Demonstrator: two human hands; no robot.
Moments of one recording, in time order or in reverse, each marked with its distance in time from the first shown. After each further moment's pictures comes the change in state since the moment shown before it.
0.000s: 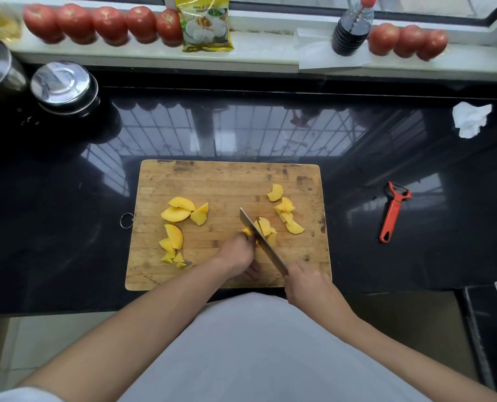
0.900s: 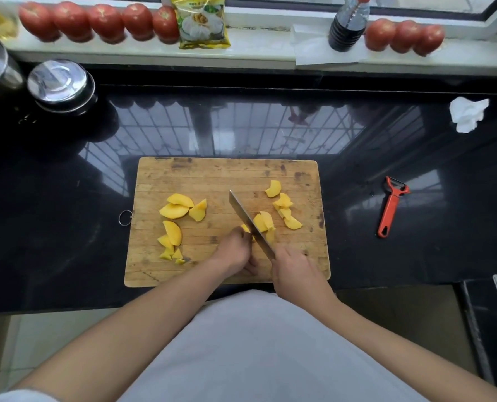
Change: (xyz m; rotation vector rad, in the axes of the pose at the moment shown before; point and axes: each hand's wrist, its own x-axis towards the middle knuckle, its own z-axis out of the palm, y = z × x) left_hand -0.001 -0.008 0.004 -0.053 0.083 0.055; right_hand 0.010 -0.020 -0.004 0.076 0.094 -0.019
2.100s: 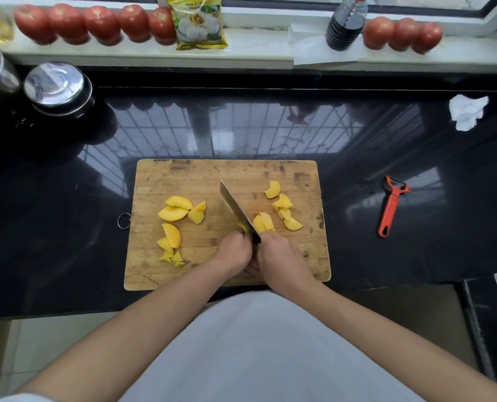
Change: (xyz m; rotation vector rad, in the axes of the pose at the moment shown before) left_hand -0.007 0.011 -0.004 0.110 0.042 0.024; right_hand 0.037 -0.014 0.008 0.115 0.035 -0.013
